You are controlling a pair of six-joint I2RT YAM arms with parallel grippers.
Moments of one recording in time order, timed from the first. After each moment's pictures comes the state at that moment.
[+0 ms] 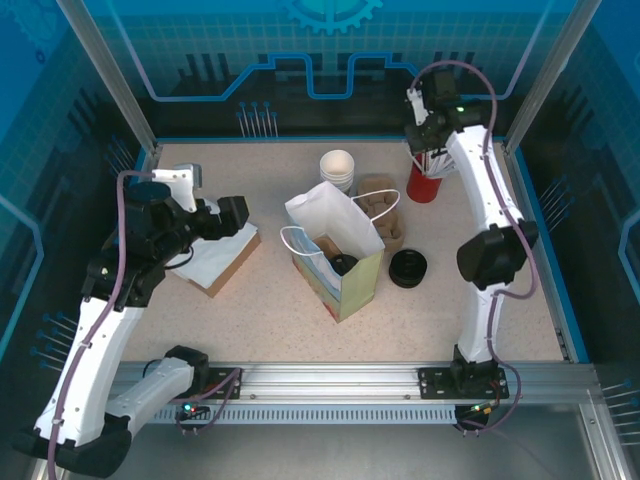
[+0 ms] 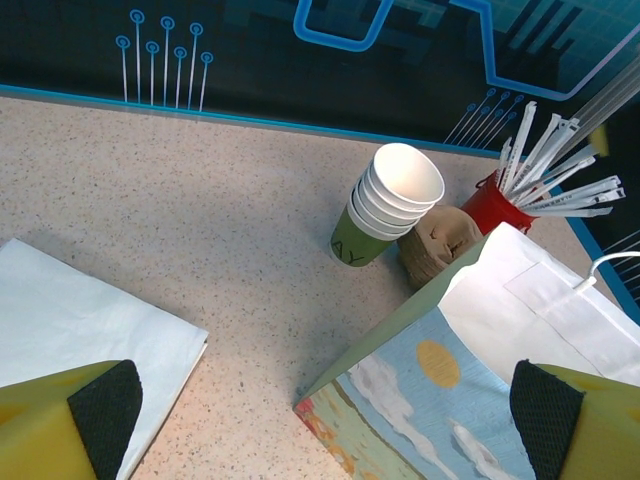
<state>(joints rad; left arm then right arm) -0.22 0.89 1.24 -0.80 0.10 -0.35 0.19 2.02 2.32 -1.20 0.16 -0.11</state>
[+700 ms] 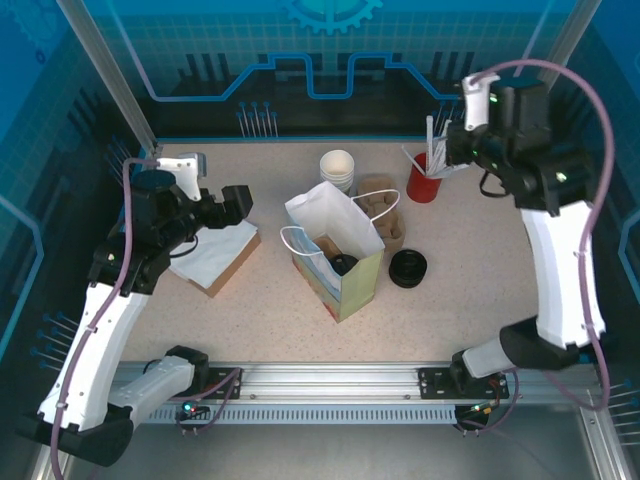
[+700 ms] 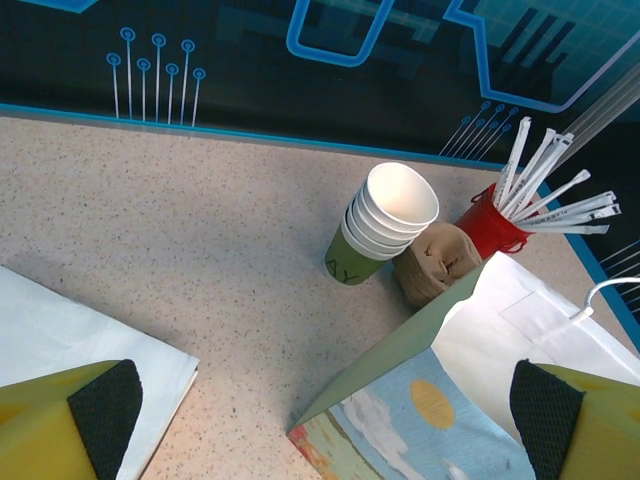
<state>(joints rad) -0.22 0.95 1.28 -0.76 0.11 -0.36 0.30 1.44 2.21 -1.27 0.18 0.00</state>
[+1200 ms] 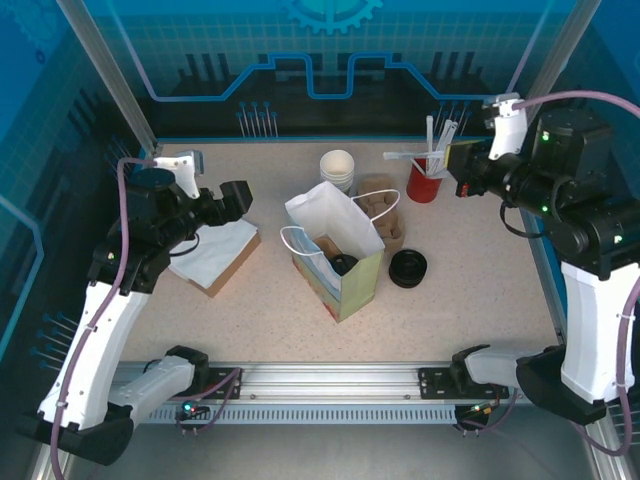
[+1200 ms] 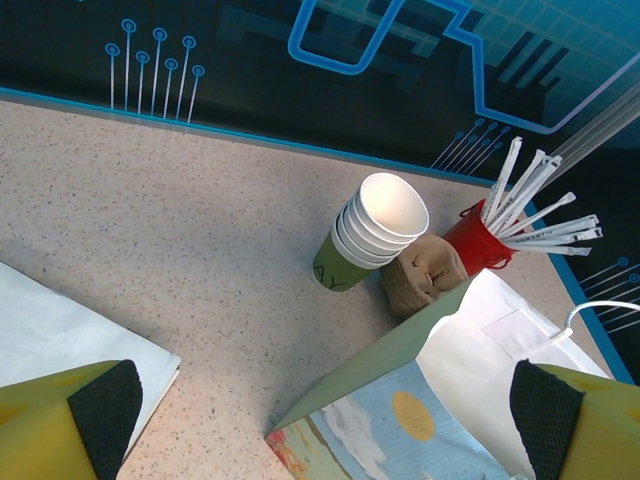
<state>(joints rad) -0.22 0.96 1.29 -0.75 0.11 -0.43 0.31 1.27 2.15 -1.27 -0.21 0.17</state>
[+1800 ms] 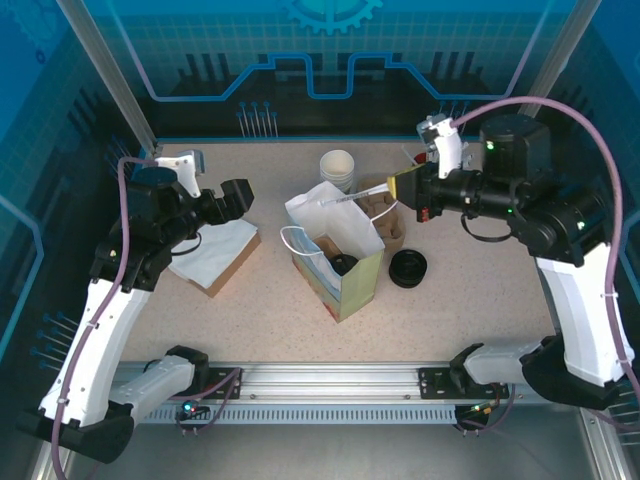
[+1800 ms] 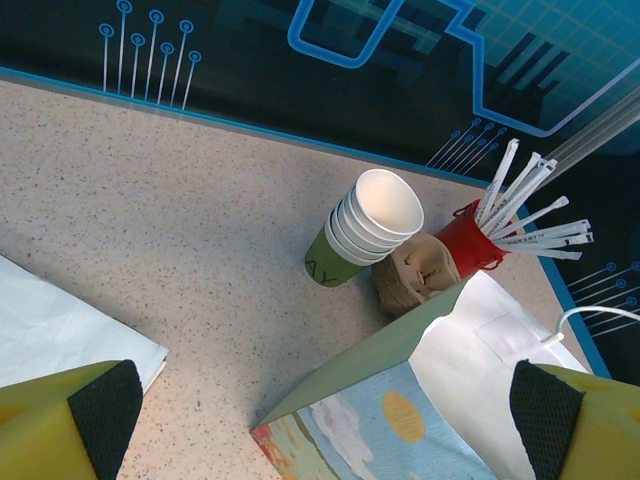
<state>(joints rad) -0.22 0.97 1.29 -0.75 0.12 -0.47 0.57 1.31 2.07 -1.25 -0.31 0.21</state>
